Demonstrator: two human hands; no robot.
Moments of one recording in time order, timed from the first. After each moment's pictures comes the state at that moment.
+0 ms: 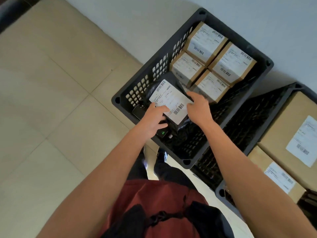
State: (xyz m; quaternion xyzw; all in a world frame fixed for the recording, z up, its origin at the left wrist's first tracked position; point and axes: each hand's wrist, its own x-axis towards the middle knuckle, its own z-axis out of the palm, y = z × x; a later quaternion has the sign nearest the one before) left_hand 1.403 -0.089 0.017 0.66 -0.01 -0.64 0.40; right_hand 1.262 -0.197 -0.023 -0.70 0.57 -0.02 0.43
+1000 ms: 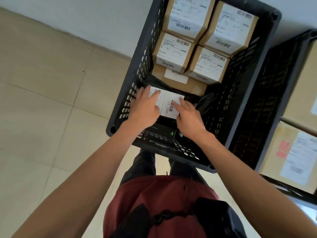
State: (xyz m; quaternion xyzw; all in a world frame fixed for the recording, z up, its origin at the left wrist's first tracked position) left_hand 1.493 -0.153 -0.070 0.68 -0.64 -0.35 -0.04; right_hand 1.299 -0.147 -0.079 -0.74 0.57 0.14 0.33
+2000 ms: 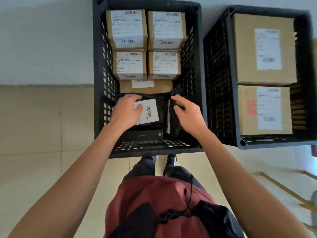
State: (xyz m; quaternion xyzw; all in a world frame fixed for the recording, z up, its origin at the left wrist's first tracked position) left_hand 1.485 -0.185 -0.038 0.61 -0.68 -0.40 0.01; right_hand 1.261 -0.115 -0.007 -0.43 0.75 -0.21 0.46
